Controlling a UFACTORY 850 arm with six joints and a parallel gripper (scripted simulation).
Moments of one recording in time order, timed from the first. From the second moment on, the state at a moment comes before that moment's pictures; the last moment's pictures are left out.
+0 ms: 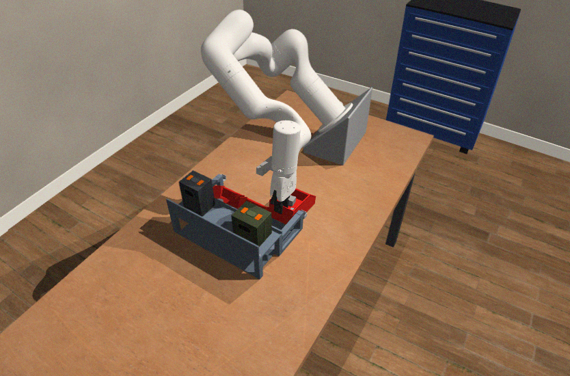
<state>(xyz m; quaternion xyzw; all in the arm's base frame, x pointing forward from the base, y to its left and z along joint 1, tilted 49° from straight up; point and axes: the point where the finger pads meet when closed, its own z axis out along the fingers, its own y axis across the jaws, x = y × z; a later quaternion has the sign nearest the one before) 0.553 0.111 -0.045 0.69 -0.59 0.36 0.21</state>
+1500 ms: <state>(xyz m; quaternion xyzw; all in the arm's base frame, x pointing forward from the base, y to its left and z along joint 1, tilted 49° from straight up) 0.542 0.164 0.001 0.69 -0.59 0.36 0.21</state>
